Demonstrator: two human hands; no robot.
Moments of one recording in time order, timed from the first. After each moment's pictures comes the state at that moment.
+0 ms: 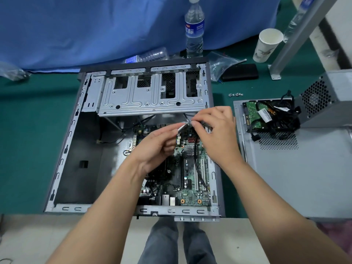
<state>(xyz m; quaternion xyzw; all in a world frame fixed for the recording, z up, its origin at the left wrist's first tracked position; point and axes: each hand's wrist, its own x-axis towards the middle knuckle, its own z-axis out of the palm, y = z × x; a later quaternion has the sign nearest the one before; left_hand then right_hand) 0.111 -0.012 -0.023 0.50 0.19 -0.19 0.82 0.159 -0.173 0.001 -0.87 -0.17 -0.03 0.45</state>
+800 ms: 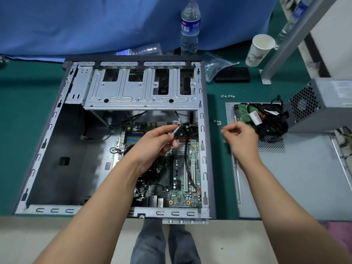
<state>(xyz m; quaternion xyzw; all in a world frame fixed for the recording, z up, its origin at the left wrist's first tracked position) 0.111 -0.023 -0.030 0.62 0.23 -0.17 0.73 0.190 -0.240 -0.058 -0.84 0.09 0.09 0.53</state>
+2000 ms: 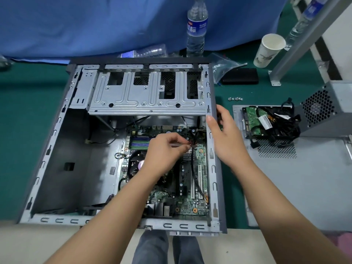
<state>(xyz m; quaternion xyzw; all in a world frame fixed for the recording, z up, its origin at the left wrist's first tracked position) 0.115 -0.038 -0.030 0.83 0.21 -0.08 0.51 0.180 -0.185 -0.021 -0.85 -0.05 0.14 0.51</state>
